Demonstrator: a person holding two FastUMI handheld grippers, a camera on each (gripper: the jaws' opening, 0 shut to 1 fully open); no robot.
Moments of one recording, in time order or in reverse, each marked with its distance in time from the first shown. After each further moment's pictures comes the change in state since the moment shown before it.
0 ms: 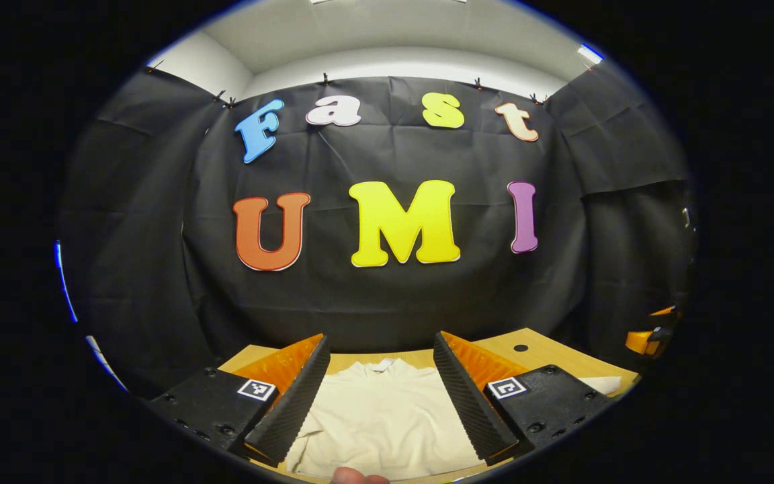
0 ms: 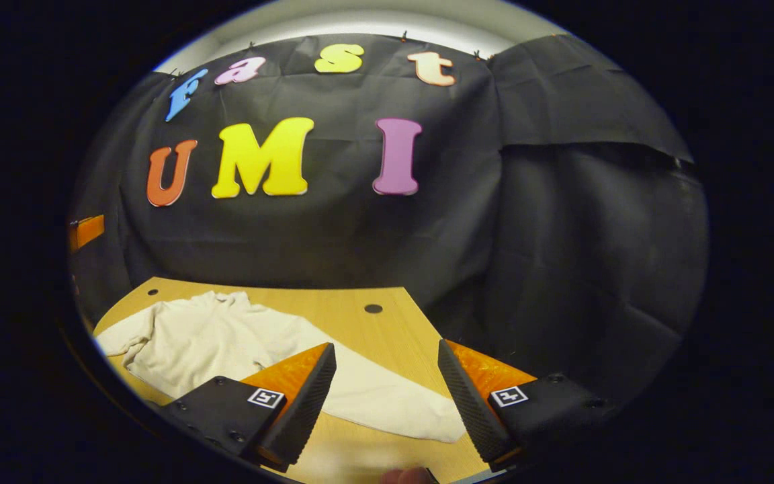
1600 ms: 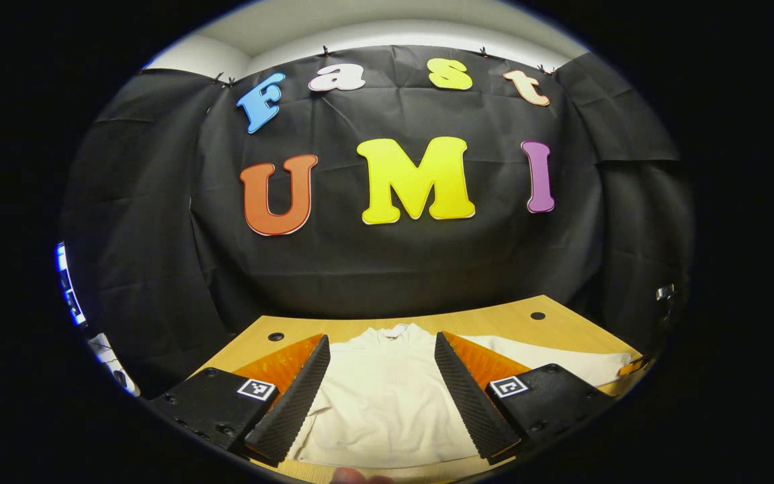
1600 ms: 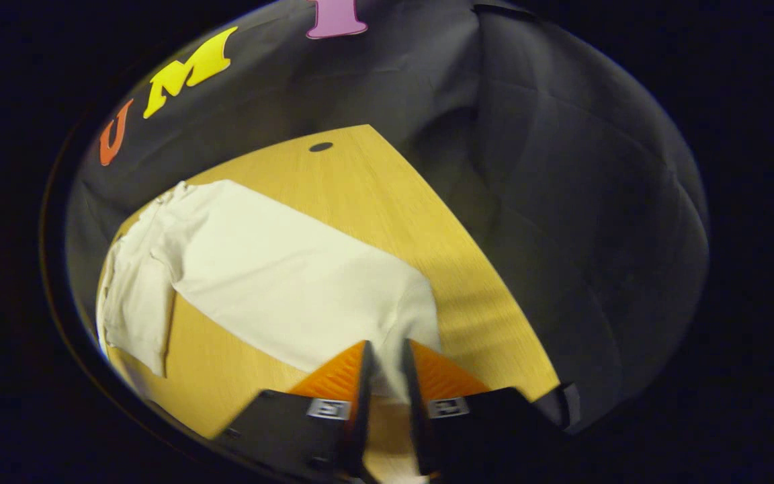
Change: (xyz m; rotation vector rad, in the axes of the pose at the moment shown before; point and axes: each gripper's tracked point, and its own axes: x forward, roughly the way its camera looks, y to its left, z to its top) left arm 0.002 0.013 -0.045 0.023 0.149 0.065; right arm 0.090 -0.063 -0.194 0.091 0.591 0.017
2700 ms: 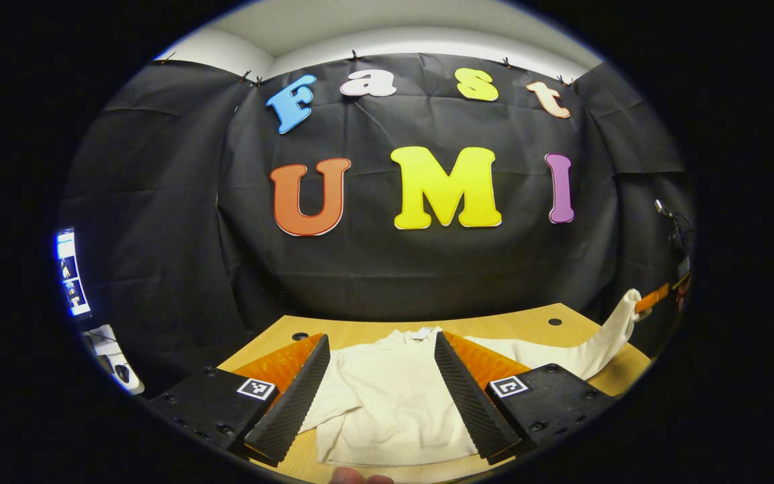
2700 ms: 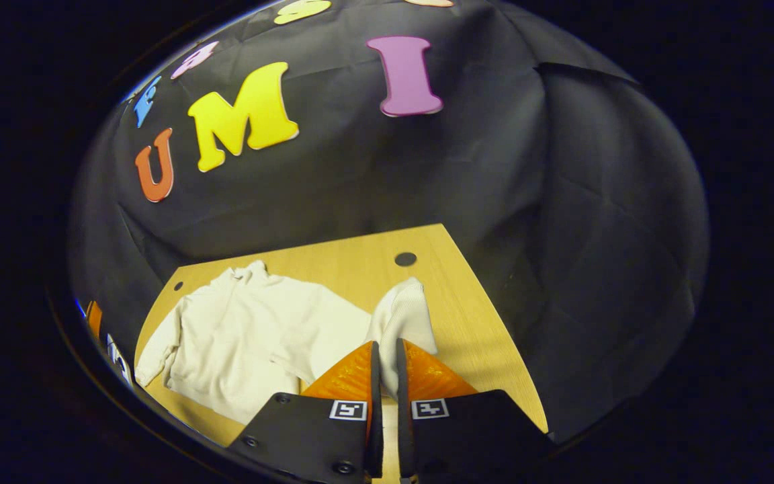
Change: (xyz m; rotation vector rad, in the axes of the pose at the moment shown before) left arm -0.019 0.067 -0.008 -0.048 -0.033 0.071; right arm -0.116 0.154 0.202 -0.107 -0.301 0.216
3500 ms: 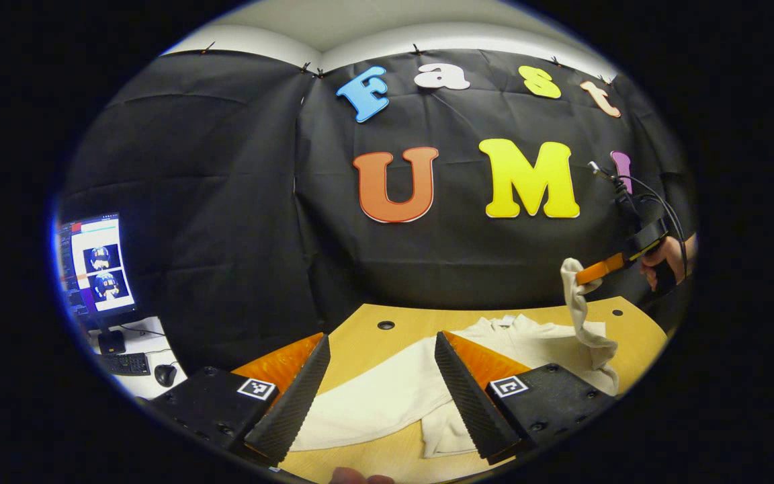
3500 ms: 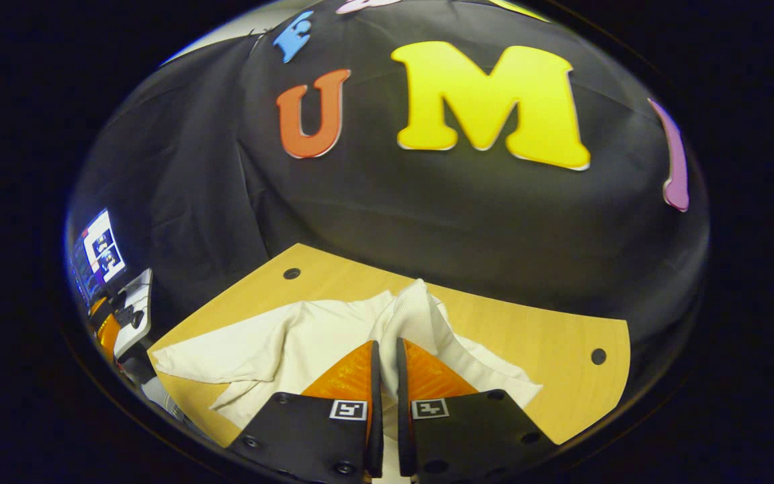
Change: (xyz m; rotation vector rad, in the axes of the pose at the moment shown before) left arm -0.026 0.155 -0.029 -0.016 0.048 0.243; right arm 0.106 0.398 -0.008 -0.424 0.042 0.488
